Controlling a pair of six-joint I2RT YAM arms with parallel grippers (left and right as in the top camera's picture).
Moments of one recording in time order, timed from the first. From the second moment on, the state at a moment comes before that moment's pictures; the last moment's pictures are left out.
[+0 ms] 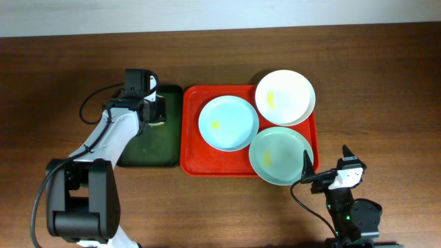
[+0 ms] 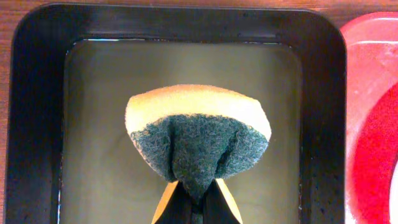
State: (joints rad) left arm -0.09 1.83 1.20 -0.45 -0.04 -0.07; right arm 0.01 0.01 0.01 -0.07 -0.08 -0.01
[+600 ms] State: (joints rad) left arm -0.09 1.83 1.20 -0.50 -0.04 -0.07; right arm 0.01 0.14 0.43 -0.36 -0.21 0.03
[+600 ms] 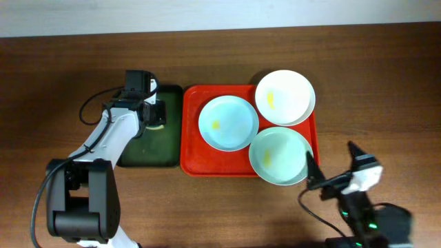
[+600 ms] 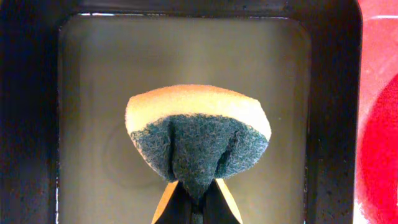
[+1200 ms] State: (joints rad) left arm -0.09 1.83 1.20 -0.49 -0.04 -0.07; right arm 0.02 1.60 1.72 -1.30 -0.57 0.05
